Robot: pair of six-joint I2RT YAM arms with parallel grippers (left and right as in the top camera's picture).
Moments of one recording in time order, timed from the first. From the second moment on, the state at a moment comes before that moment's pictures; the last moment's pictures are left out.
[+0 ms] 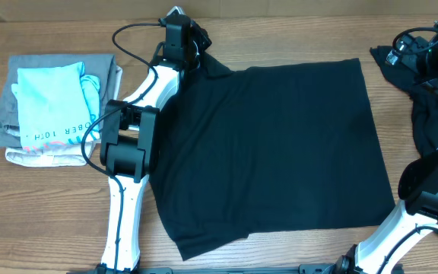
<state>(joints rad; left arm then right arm) -0.23 2.53 1.94 0.09 0.14 -0.87 -0.35 2.06 2.13 -1.31 -0.12 0.28</state>
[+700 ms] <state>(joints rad) -0.28 2.47 2.74 -1.27 0.06 -0.31 -0.35 2.06 2.13 -1.31 -0.12 0.28</state>
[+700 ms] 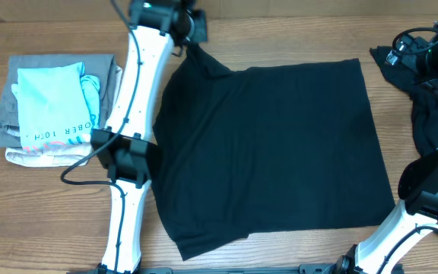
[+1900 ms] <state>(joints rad) -0.39 2.47 2.19 -0.91 -0.09 -0.27 -0.35 2.06 2.13 -1.31 -0.12 0.28</state>
